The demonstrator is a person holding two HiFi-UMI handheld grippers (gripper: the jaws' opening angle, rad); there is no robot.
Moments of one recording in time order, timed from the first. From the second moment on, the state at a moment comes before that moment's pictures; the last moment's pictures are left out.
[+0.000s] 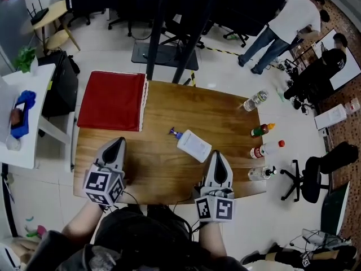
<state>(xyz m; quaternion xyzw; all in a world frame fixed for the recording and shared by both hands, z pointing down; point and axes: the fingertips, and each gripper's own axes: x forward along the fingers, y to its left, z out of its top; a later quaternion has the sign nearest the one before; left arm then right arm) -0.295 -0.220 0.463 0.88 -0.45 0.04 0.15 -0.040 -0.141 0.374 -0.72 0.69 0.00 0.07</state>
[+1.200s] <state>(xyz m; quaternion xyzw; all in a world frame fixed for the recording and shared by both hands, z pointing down) -0.214 -0.303 0.503 0.86 -0.48 0.10 0.16 -0.056 -0.259 0.551 -0.48 0.82 -0.19 -0.24</state>
